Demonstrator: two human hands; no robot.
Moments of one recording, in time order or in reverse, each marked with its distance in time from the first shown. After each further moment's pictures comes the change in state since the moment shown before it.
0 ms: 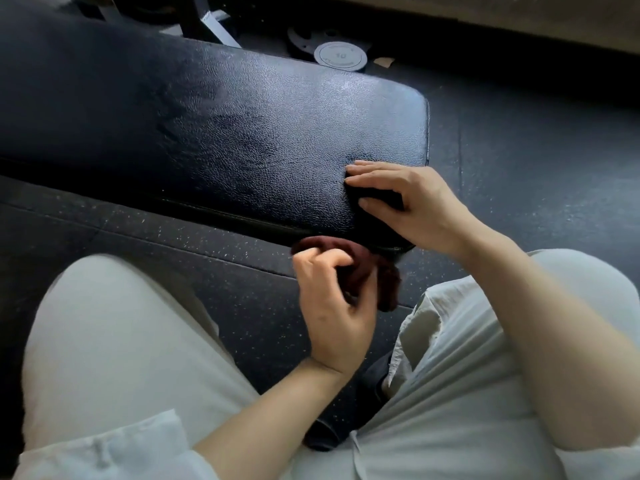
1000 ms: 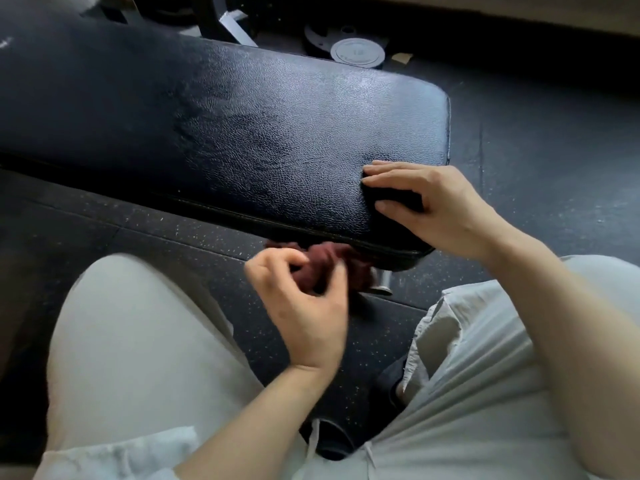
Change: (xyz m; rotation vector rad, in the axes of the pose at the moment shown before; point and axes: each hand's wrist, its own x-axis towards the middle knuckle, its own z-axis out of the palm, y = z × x) left_hand 0.015 -0.010 -0.024 0.100 0.183 -0.246; right_hand 0.000 -0.005 -0.003 0.011 -0.017 0.030
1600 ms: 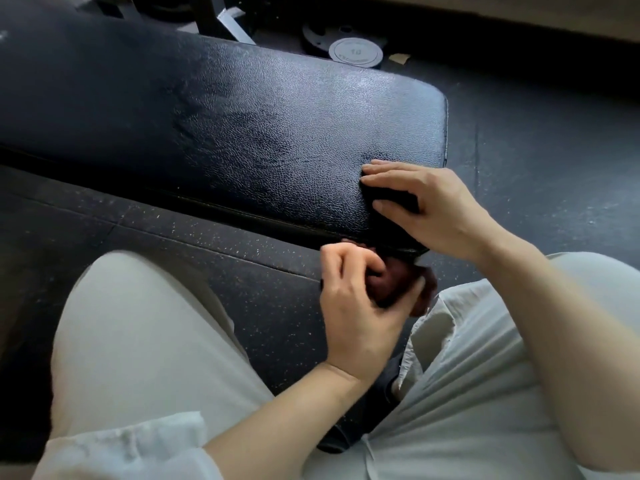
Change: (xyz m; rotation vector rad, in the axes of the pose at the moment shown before) left_hand -0.017 0.028 0.015 -0.061 -0.306 0.055; right_hand 0.000 -0.001 0.002 -0.051 0.018 -0.031
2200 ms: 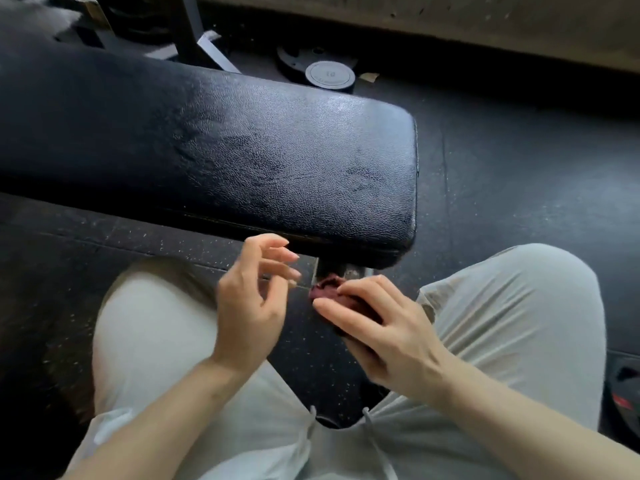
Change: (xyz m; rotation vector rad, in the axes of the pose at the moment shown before) left_hand 0.040 -0.018 -0.105 -0.100 -0.203 0.000; right_hand -0.098 -0.086 0.051 -0.161 0.105 -0.222
